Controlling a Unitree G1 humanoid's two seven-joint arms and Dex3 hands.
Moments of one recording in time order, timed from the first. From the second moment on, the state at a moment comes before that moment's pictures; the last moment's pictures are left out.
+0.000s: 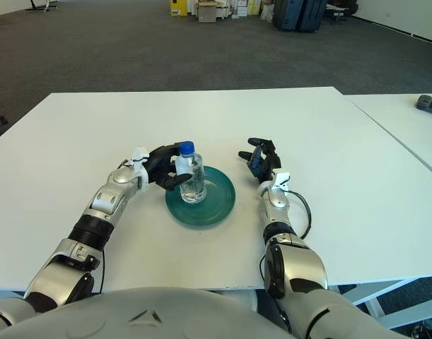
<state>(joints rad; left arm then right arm) -0.32 0.04 -0.21 0.32 -0.02 0.15 -0.48 -0.46 -0.08 -0.24 1.20 0.12 -0.60 0.10</state>
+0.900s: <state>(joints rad) -0.35 0.16 -0.29 0.55 0.23 -0.52 -0.41 -0.46 -0.07 -0.23 1.20 0.12 -0.60 0.08</state>
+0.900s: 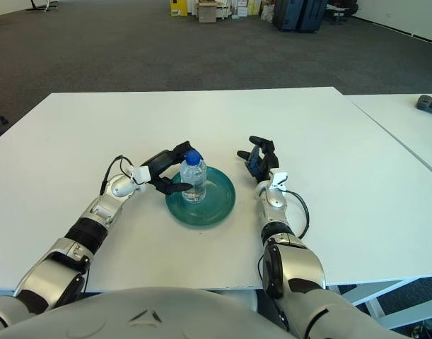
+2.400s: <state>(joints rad) -0.44 0.07 -0.07 0.73 -0.07 -0.65 -0.40 -0.46 -0.06 -0.24 1.20 0.12 -0.60 0.09</state>
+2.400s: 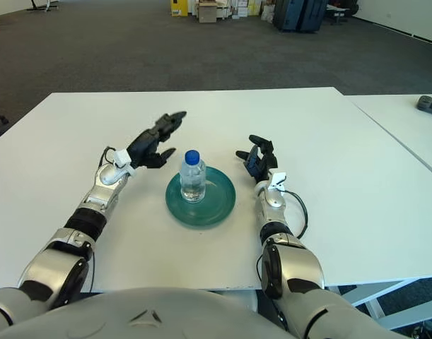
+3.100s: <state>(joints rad) -0.57 -0.03 0.26 1.17 -0.28 -0.73 -0.33 -0.46 -0.07 -0.25 1.20 0.13 -0.60 0.13</state>
